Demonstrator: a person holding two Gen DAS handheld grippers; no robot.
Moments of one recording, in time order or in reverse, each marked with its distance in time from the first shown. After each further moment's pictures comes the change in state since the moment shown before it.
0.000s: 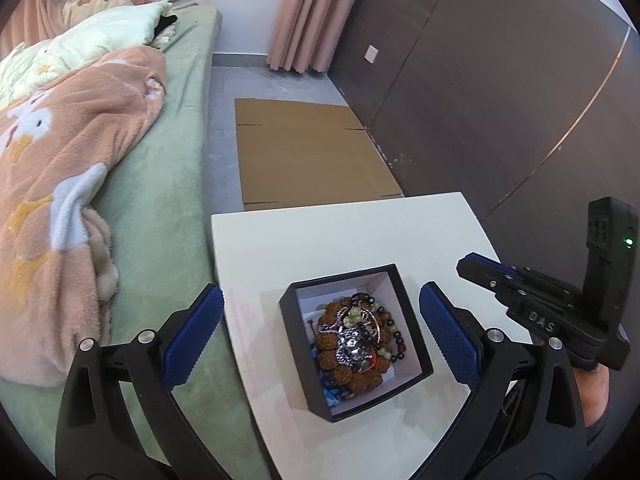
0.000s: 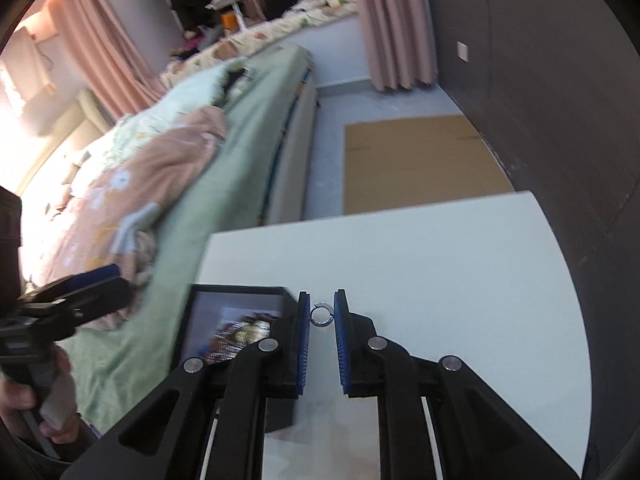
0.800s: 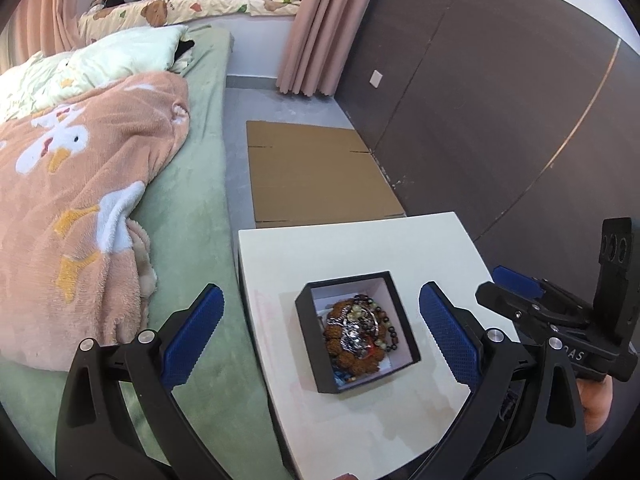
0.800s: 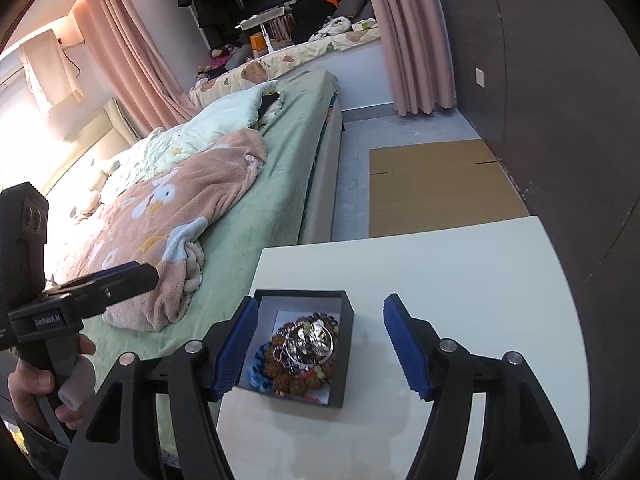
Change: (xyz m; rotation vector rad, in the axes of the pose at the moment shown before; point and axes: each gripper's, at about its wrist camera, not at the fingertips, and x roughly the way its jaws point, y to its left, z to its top) left arm -0.063 -0.004 -0.007 0.003 -0.081 0.021; right arm -0.062 0.028 -0.006 -0.024 -0.072 0.055
